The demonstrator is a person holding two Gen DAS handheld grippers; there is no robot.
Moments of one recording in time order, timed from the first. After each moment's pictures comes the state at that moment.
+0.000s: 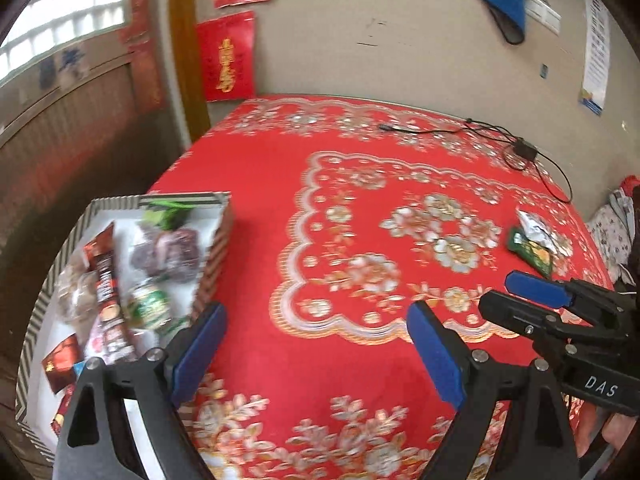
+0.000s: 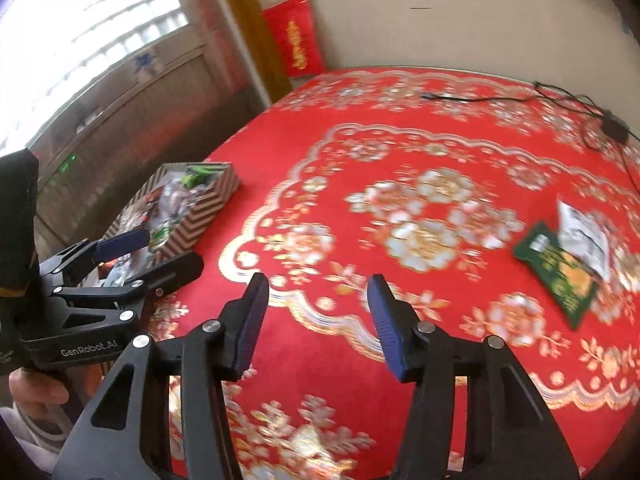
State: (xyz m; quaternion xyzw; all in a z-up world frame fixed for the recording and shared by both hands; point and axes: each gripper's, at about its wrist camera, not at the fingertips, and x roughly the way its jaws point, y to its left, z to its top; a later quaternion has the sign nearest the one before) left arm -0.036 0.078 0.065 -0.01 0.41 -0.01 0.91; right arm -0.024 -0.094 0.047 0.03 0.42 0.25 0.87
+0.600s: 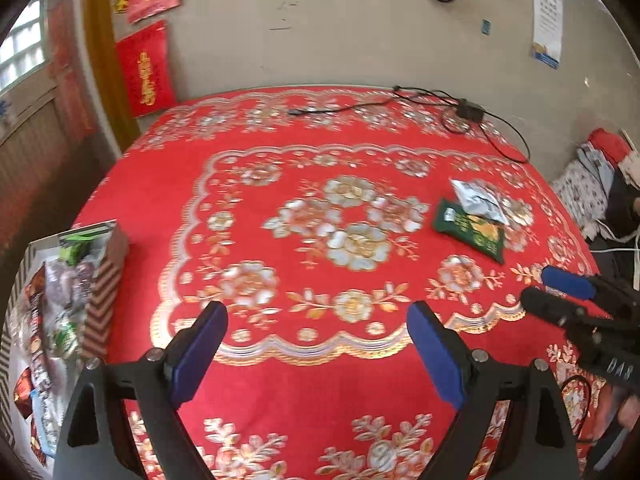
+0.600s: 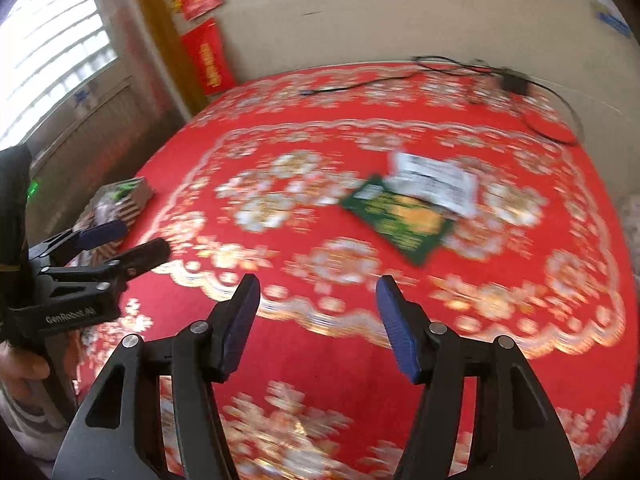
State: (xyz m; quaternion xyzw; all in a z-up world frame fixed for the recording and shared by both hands) left arm -0.019 -0.015 0.058 0.03 0.43 -0.09 0.90; right arm -0.052 -0.220 0.042 0.06 0.42 0.13 0.89
